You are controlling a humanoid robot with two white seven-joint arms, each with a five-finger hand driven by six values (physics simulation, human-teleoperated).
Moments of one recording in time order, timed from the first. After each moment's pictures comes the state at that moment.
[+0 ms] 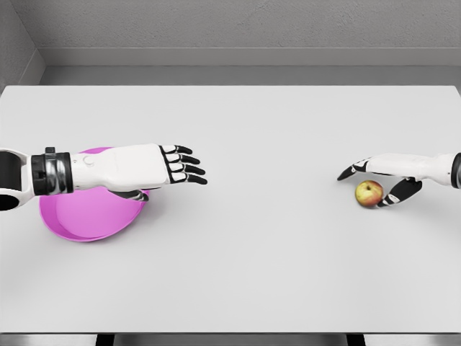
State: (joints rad) left arm -0.75 0.91 -0.96 -1.67 -0.47 -0.61 -0.22; right arm -0.68 -0.94 0.88 -1.24 0.01 -0.52 0.61
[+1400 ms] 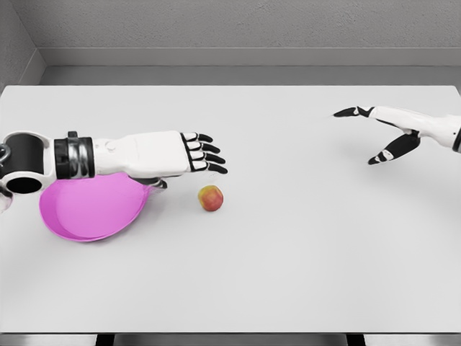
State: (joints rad) left arm -0.83 0.79 -0.97 -1.63 -0.47 -0.61 -0.28; right arm -0.76 -0.80 0.75 -1.00 -0.16 -0.61 0.61
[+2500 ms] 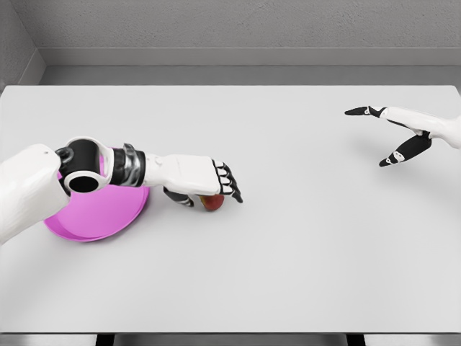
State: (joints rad) left arm -0.85 0.60 -1.06 -1.44 -0.49 -0.61 -0.45; right arm -0.76 -0.82 0.75 -0.98 -0.16 -0.61 0.61
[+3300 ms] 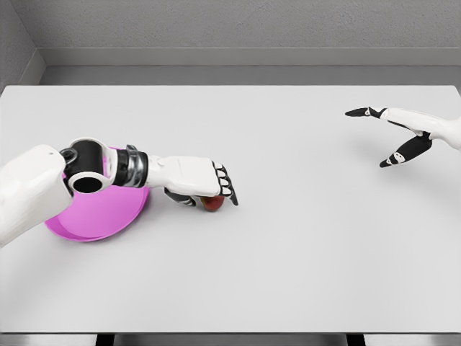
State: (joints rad) left arm -0.85 0.58 -1.06 -1.42 -0.53 -0.61 -0.46; right arm -0.76 -0.82 0.75 -0.98 -0.16 -0.61 0.61
